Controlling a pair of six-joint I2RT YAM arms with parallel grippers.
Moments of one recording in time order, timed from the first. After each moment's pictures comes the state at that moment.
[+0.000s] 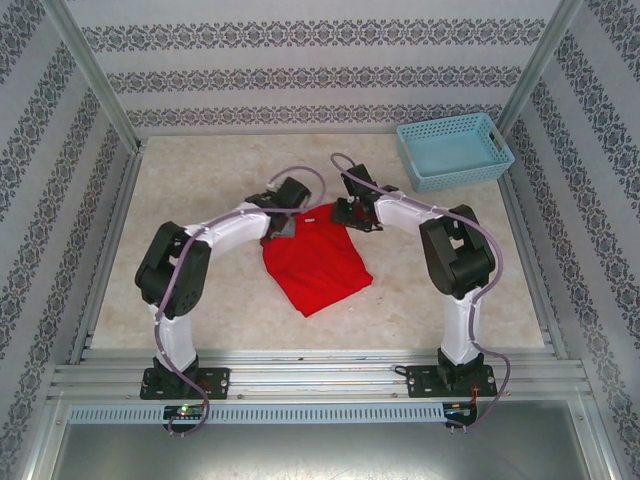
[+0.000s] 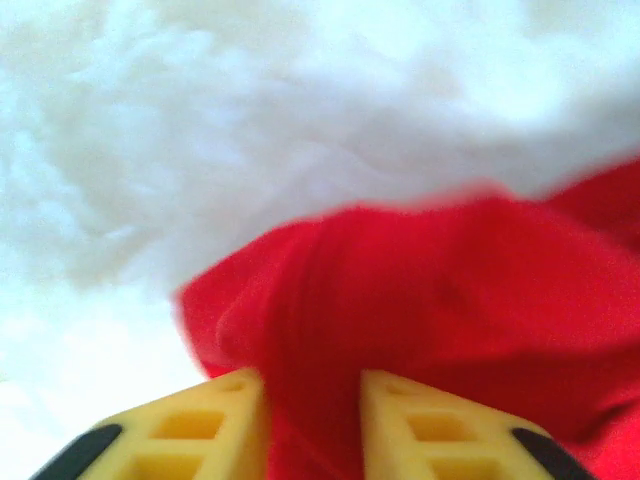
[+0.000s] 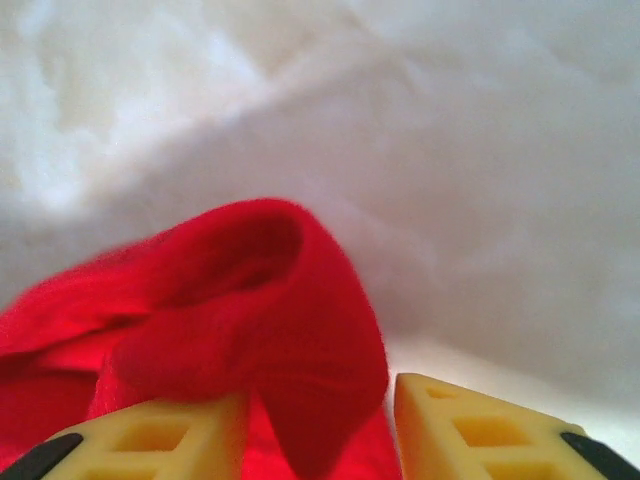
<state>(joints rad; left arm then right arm) -0.48 1.89 1.34 -0.59 -0.38 -0.46 0.45 2.04 1.41 -0.41 -0.10 0.61</state>
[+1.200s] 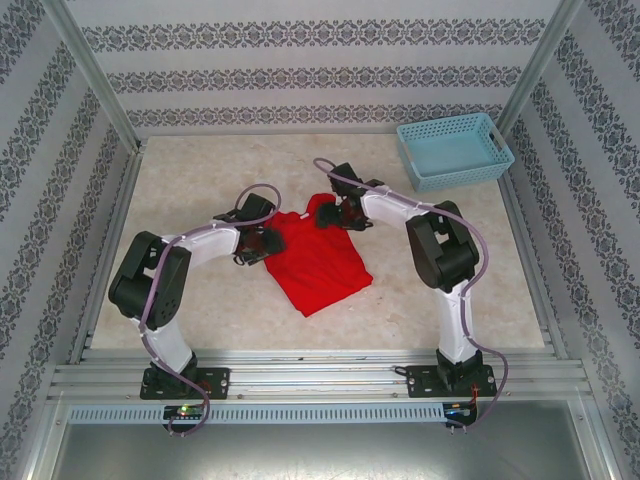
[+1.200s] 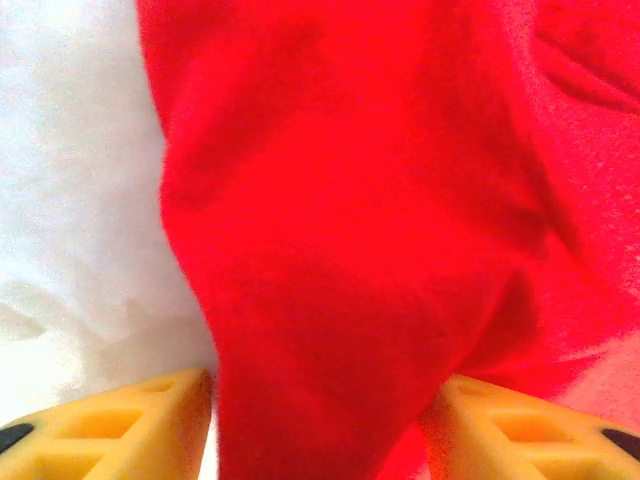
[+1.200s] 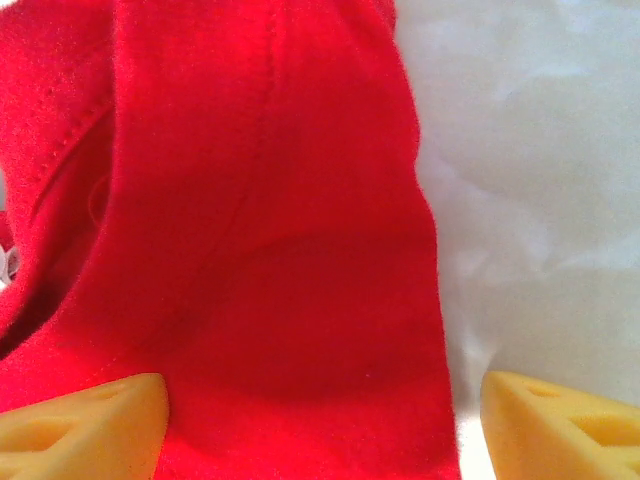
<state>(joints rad) -0.39 1.77 1.02 -0.41 0.09 -0.80 0.50 2.13 1.54 -0.57 -0.09 0.50</state>
